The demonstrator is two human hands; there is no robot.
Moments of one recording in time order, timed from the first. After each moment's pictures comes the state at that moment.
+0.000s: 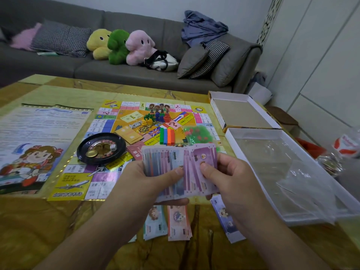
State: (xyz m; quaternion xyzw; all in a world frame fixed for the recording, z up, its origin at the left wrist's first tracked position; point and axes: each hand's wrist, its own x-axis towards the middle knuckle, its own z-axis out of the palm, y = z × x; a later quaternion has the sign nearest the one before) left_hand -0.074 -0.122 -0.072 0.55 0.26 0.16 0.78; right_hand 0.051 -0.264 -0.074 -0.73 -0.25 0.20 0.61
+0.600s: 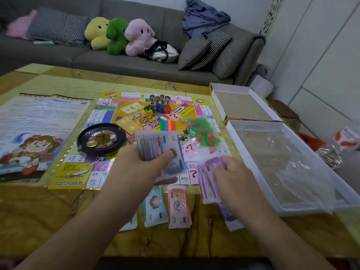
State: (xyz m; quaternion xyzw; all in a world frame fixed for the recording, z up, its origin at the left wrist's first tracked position) left_hand -0.072 -0.116 -0.076 0.62 0.31 0.23 0.69; right_hand 0.050 -0.270 -0.079 -0.88 -0.23 0.14 0.38
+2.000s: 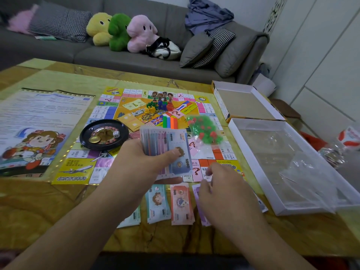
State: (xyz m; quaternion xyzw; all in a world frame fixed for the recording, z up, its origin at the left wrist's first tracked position) left_hand -0.073 -0.110 -0.074 0.59 0.30 0.20 0.72; right_hand 0.023 -0.265 -0.096 -0.93 -0.31 0.07 0.18
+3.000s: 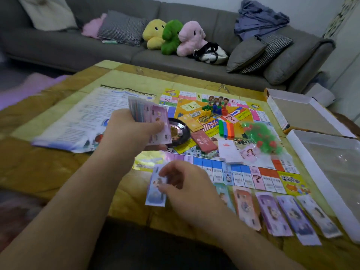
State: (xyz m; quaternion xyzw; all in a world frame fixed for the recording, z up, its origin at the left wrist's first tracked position) left_hand -0.170 0.019 -0.062 0.59 0.39 0.35 0.61; right_hand -0.084 -0.130 -0.120 -0.76 -0.47 0.24 0.38
